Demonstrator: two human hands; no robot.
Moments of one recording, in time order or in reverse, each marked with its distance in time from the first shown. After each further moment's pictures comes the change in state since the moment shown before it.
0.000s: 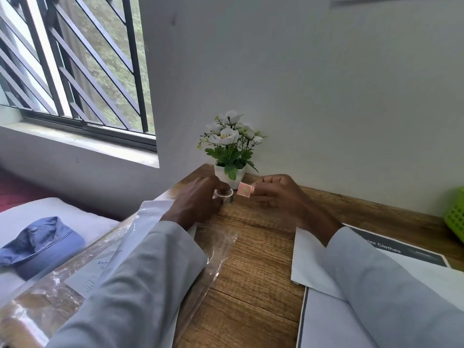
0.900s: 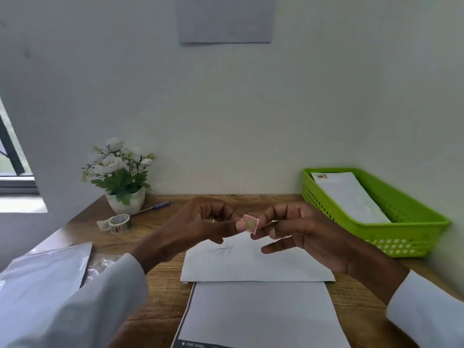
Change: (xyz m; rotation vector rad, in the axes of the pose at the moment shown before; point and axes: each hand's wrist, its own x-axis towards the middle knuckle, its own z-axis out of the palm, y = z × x) left_hand -0.032 0.204 -0.013 -0.931 -0.543 0.280; right_hand -0.223 -0.028 -0.124 0.061 0.089 -0.024
